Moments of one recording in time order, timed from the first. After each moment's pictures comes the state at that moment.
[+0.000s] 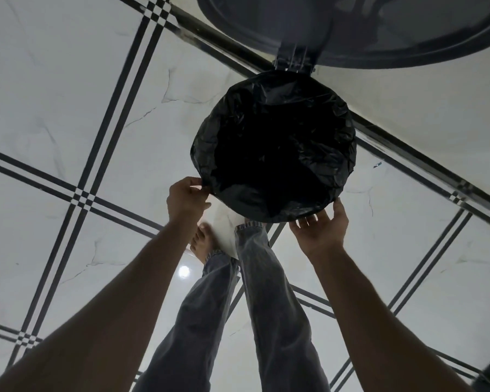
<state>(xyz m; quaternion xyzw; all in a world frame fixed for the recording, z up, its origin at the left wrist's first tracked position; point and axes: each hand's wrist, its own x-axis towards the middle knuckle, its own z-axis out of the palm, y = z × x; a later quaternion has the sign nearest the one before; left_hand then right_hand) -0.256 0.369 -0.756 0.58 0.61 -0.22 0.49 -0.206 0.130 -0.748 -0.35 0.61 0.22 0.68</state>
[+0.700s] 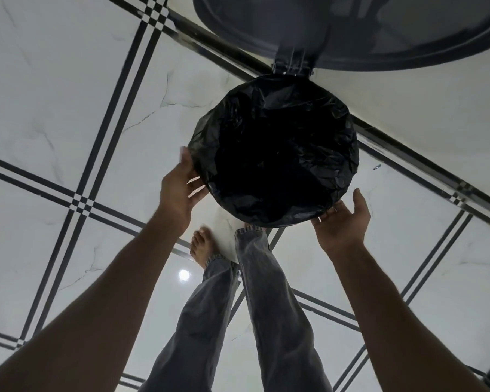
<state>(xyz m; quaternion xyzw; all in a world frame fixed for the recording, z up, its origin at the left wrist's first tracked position) -0.234 0.387 -0.743 0.40 0.58 -0.12 0.70 -0.182 0.103 -0.752 -0.41 0.55 0.21 0.70</state>
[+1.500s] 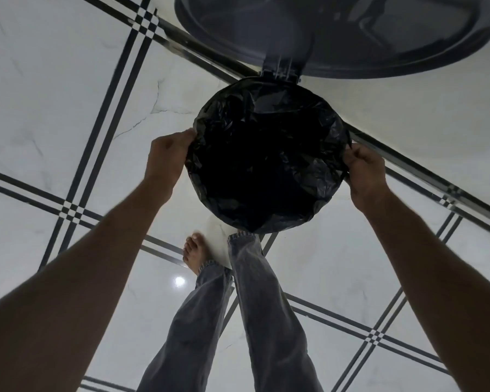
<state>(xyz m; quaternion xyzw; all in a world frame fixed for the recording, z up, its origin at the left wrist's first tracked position) -0.179 0.411 -0.748 0.66 0.47 -0.16 0.57 -0.076 0.088 -0.758 -0.75 0.29 0.27 0.53</state>
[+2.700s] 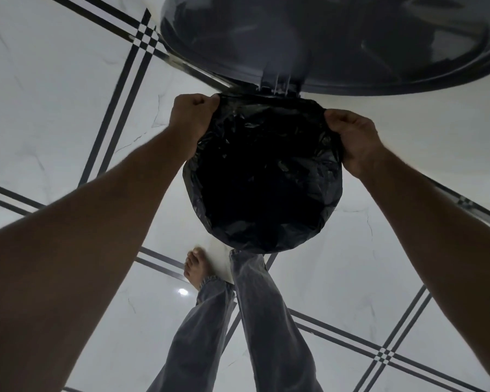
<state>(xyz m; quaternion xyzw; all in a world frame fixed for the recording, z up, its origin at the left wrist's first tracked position) -0.073 0.408 -0.763 0.69 0.46 -0.16 0.54 0.002 0.141 -0.767 -0.69 0.27 0.32 0.59</state>
